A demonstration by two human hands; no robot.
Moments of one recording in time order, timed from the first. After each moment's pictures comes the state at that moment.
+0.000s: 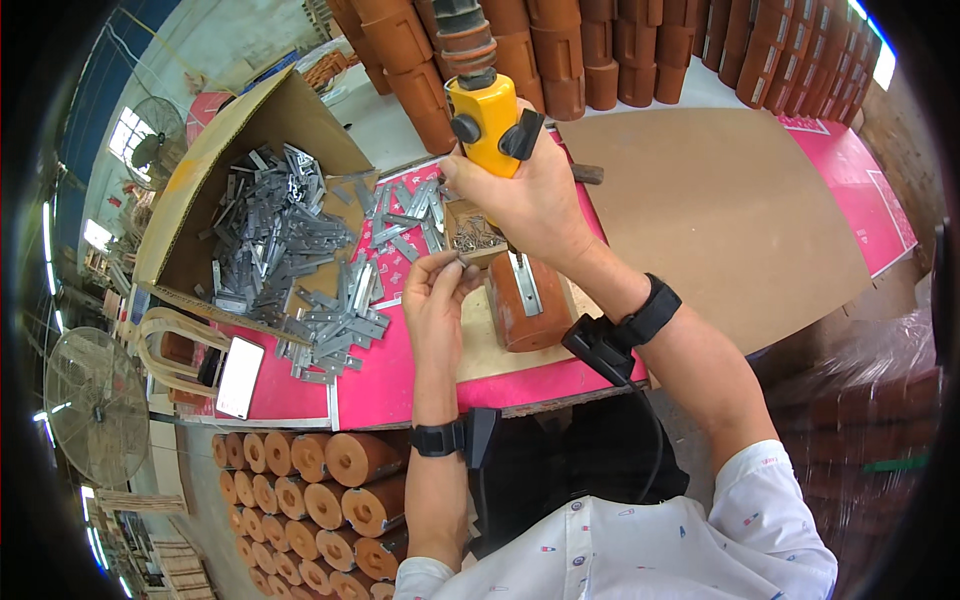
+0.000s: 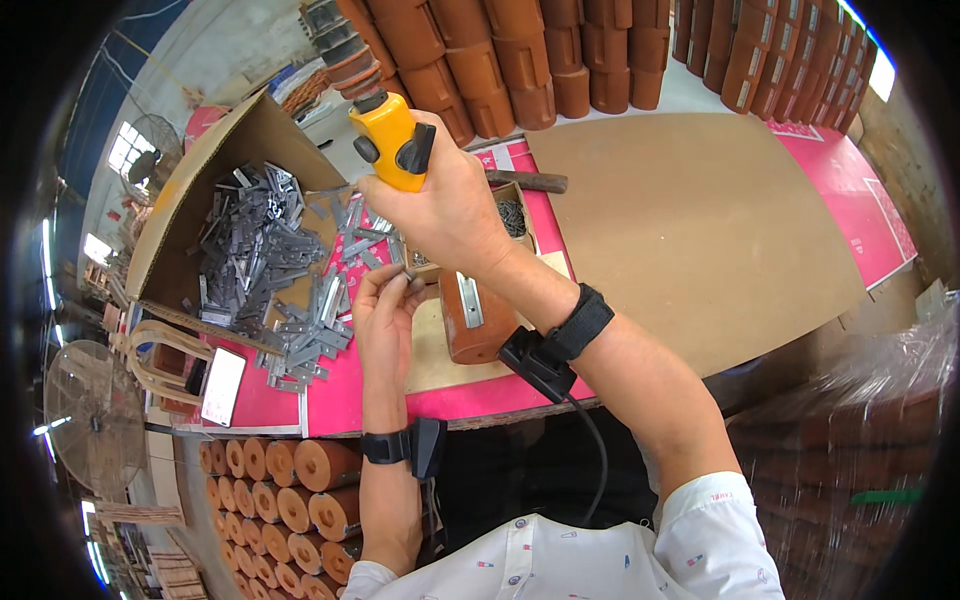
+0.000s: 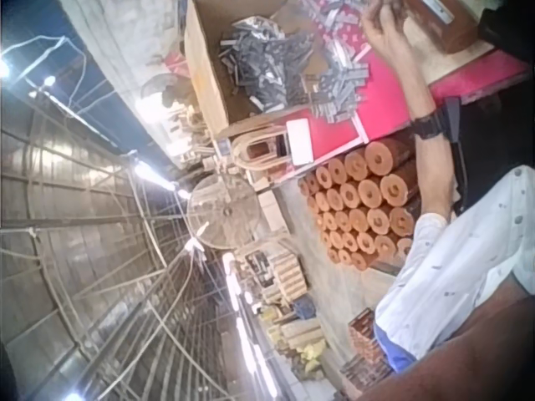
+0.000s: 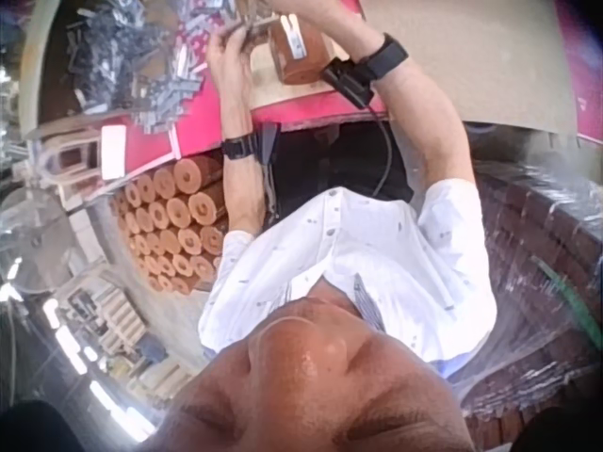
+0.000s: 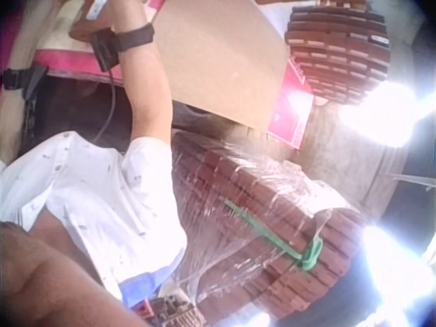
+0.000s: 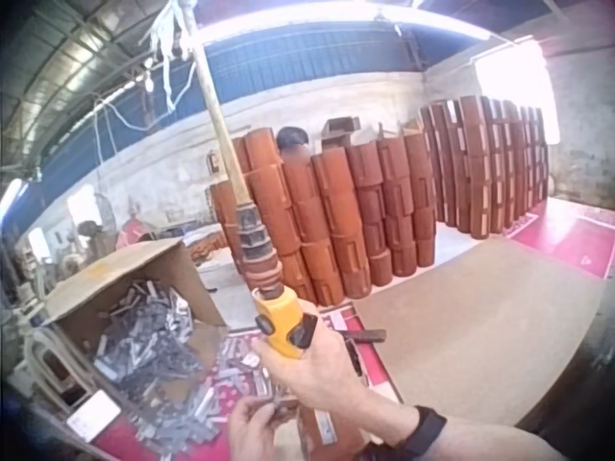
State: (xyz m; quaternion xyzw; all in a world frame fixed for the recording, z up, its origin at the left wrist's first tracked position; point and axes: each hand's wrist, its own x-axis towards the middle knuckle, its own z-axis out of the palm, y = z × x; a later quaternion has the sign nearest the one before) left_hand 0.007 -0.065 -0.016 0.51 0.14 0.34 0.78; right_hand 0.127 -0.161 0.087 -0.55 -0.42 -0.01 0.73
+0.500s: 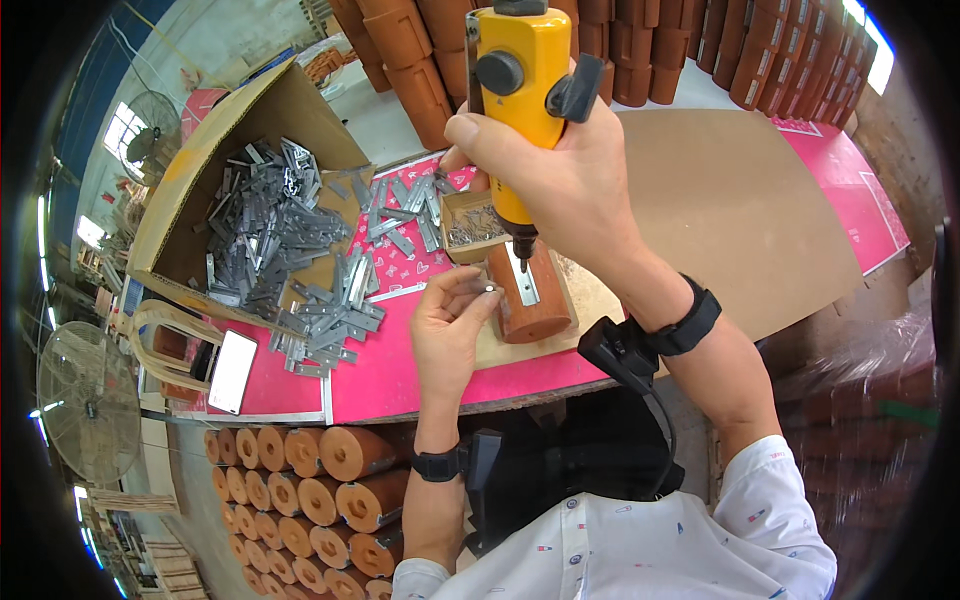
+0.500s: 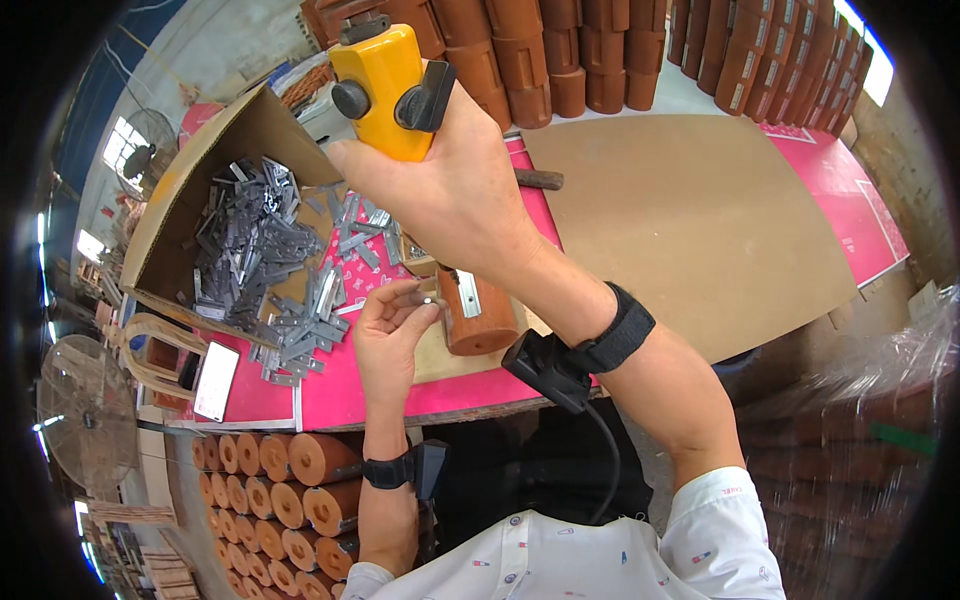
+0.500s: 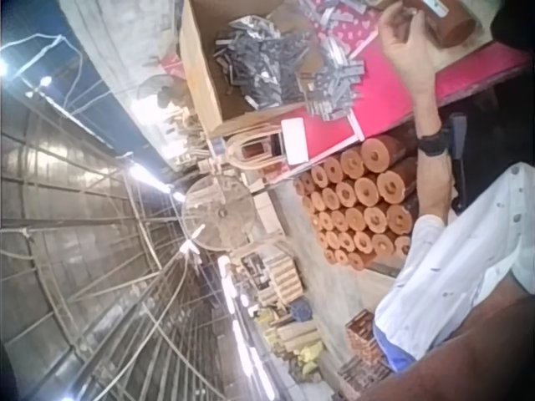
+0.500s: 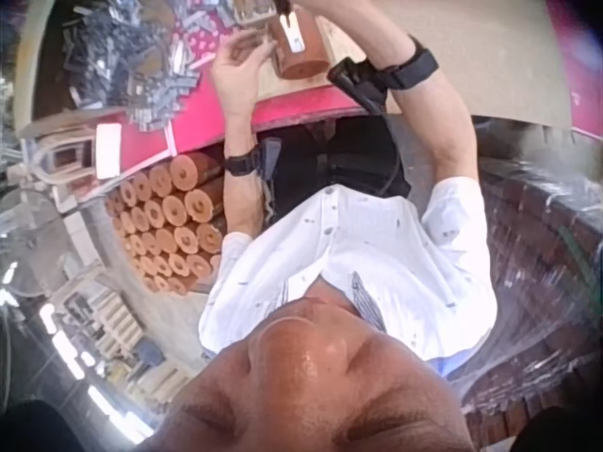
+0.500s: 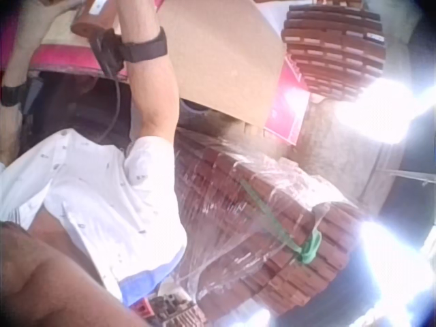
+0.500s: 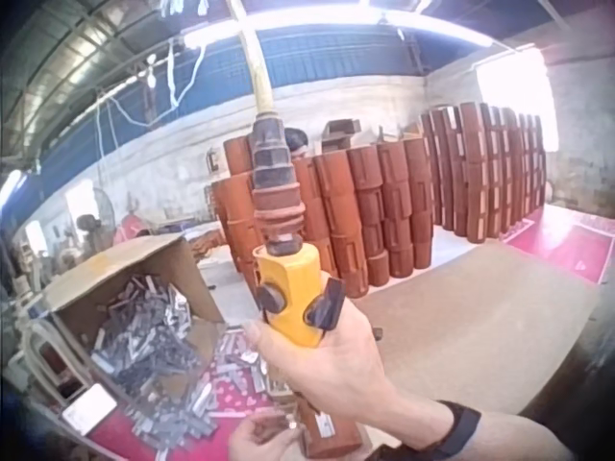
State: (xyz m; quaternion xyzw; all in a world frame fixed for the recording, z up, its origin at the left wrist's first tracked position) left_hand -0.023 -0.104 0.000 0.62 0.13 0.30 0.72; right_hand 0.103 -0.193 0.133 -0.48 -0.41 0.03 0.77
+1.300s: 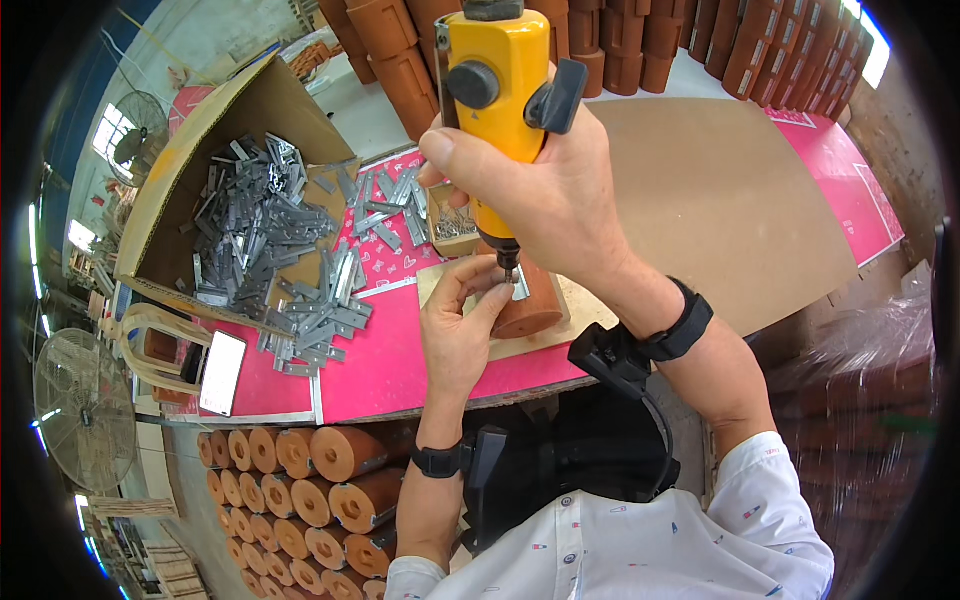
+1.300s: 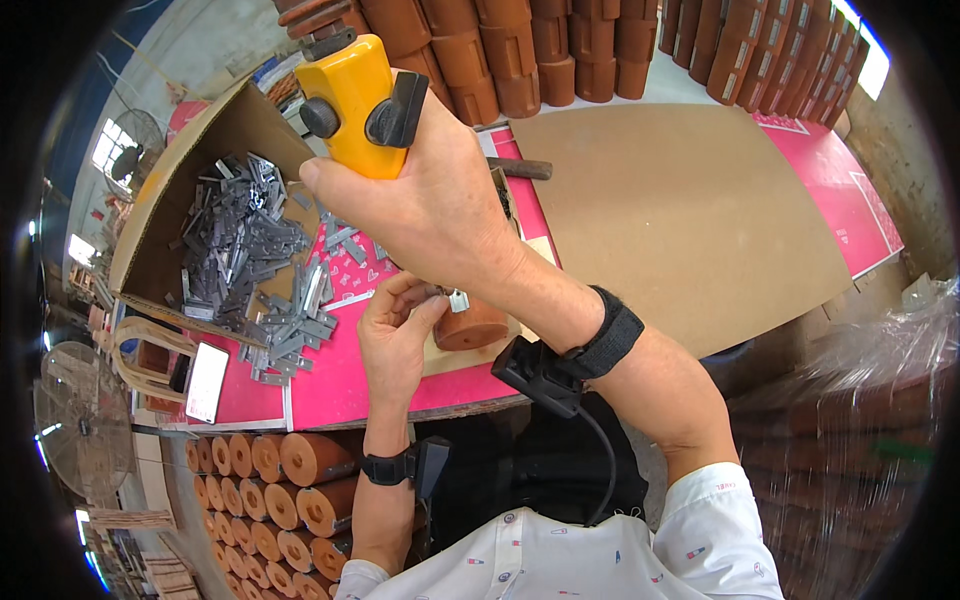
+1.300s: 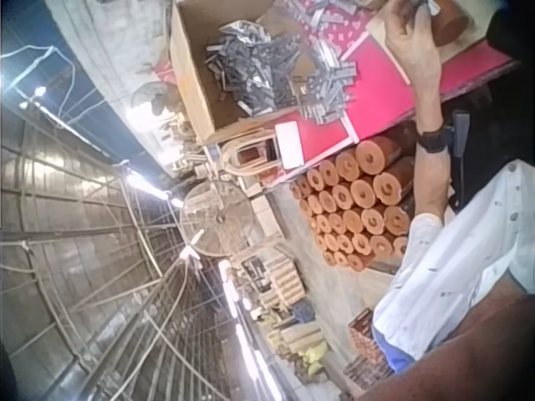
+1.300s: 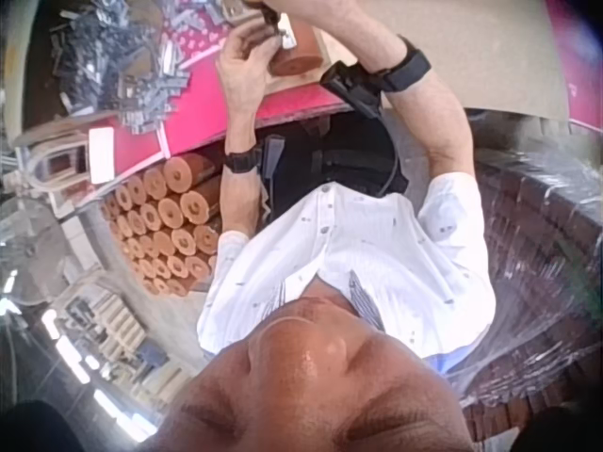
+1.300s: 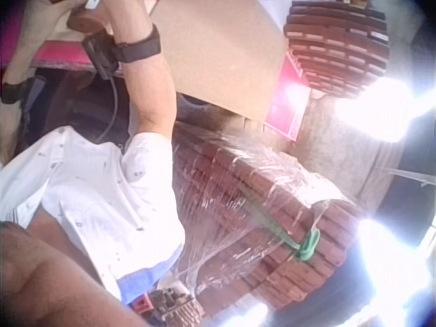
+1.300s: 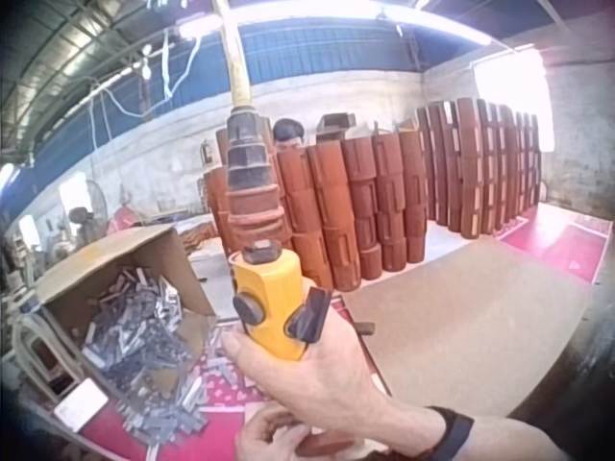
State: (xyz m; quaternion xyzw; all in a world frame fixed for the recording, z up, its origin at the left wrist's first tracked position) left_hand -0.014 -0.120 0.006 0.66 0.11 0.28 0.69; right_hand 0.098 -0.195 0.124 -0.52 -0.42 0.04 0.74
